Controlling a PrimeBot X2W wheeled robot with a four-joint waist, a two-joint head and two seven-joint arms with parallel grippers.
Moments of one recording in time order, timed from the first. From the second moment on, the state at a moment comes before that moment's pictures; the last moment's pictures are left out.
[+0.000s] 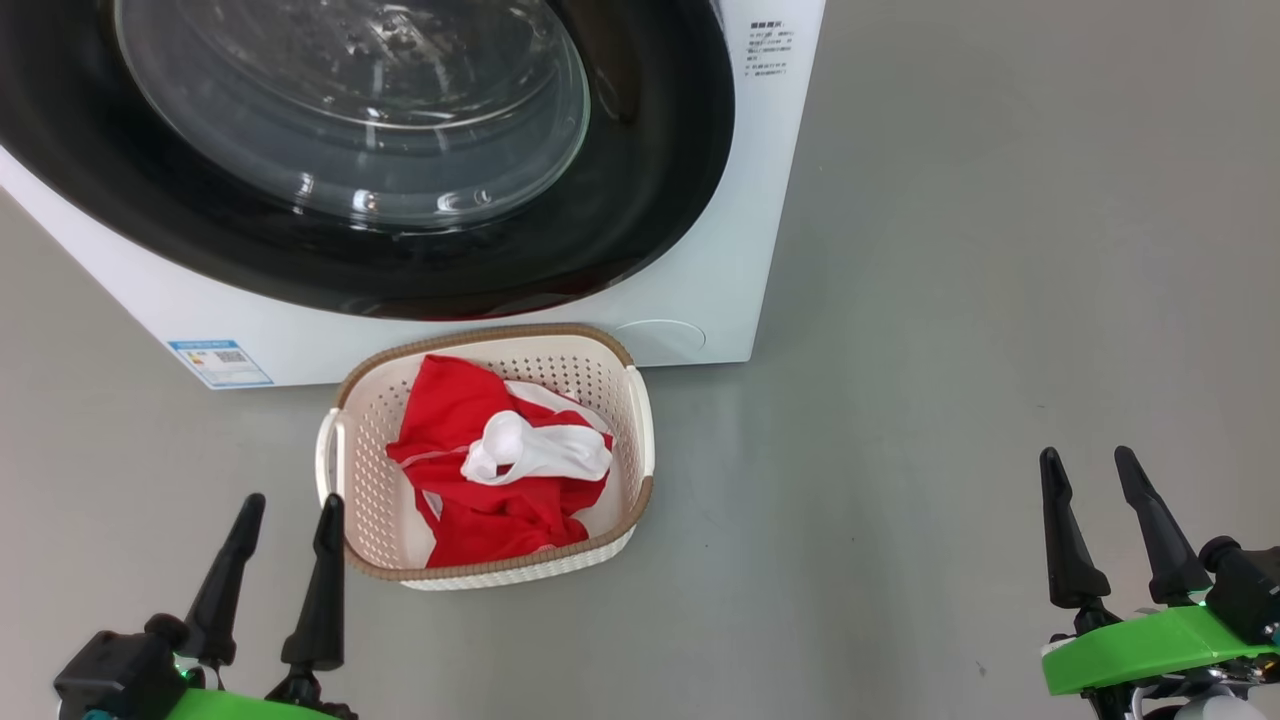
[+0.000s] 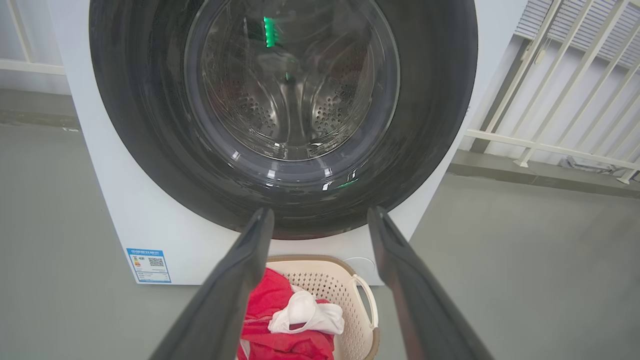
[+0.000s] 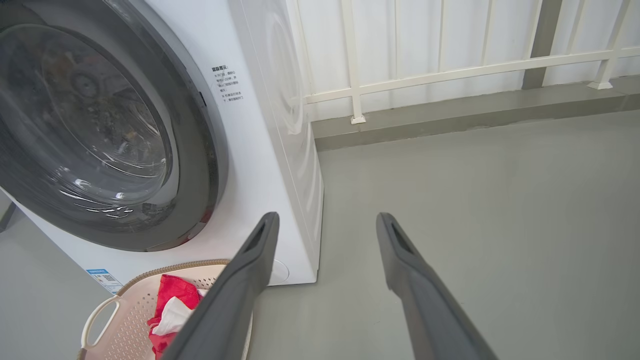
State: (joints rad) left arm -0.06 0.15 -0.01 0.13 -0.40 -0.13 -0.25; right arm -0.02 -0.05 -0.12 0.20 0.34 0.13 -0.26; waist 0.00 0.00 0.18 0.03
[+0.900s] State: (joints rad) left arm -0.04 0.11 -0.01 0.19 -0.45 -0.13 -0.23; right arm -0.02 -0.02 -0.11 0.28 0.39 0.13 -0.24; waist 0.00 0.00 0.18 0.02
